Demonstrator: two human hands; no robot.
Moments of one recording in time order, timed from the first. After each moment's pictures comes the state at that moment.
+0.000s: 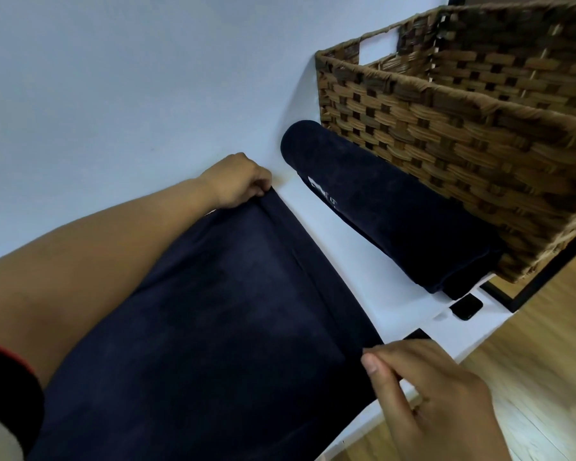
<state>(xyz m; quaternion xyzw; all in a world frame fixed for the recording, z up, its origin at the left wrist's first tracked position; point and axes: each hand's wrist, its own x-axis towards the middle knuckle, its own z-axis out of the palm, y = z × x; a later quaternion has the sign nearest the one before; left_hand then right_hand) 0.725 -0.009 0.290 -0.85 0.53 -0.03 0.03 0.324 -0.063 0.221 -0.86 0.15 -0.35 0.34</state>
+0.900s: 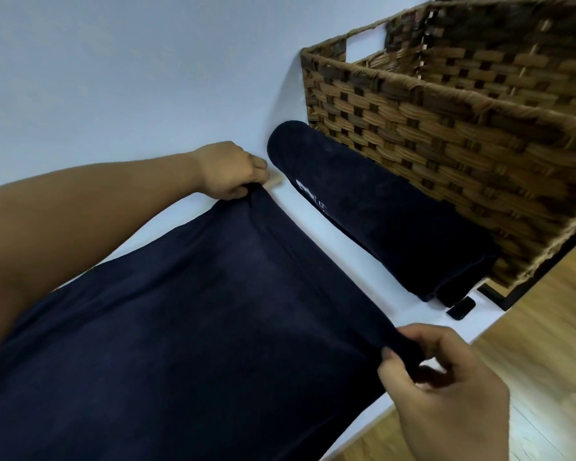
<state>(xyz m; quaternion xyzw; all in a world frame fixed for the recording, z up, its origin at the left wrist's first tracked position) 0.734 -0.033 0.317 -0.70 0.64 -0.08 0.30 0.336 -0.071 0.216 -0.72 0.35 -0.39 0.46</state>
